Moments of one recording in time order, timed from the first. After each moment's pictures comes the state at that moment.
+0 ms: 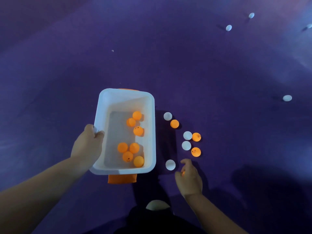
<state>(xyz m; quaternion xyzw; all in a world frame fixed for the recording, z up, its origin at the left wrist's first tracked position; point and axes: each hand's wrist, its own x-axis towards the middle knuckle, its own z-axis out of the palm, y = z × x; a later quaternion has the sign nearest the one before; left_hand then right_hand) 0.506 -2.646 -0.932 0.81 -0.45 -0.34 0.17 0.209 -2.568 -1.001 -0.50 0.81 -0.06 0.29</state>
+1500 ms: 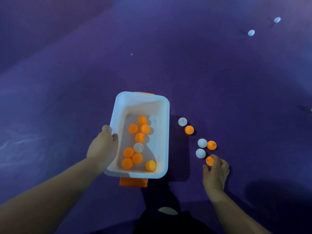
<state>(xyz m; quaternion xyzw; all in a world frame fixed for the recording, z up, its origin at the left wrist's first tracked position) 0.507 -2.648 -0.935 0.82 -0.48 -0.31 0.11 0.177 -2.609 -1.021 -0.48 0.85 -0.14 0.16</state>
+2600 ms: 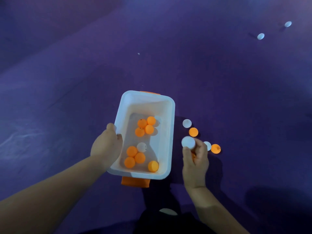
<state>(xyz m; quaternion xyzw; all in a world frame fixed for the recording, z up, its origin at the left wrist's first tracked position) 0.510 -2.649 -0.944 0.82 -0.48 -0.29 0.11 0.275 -2.625 -0.955 -0.47 0.69 -0.44 0.35</state>
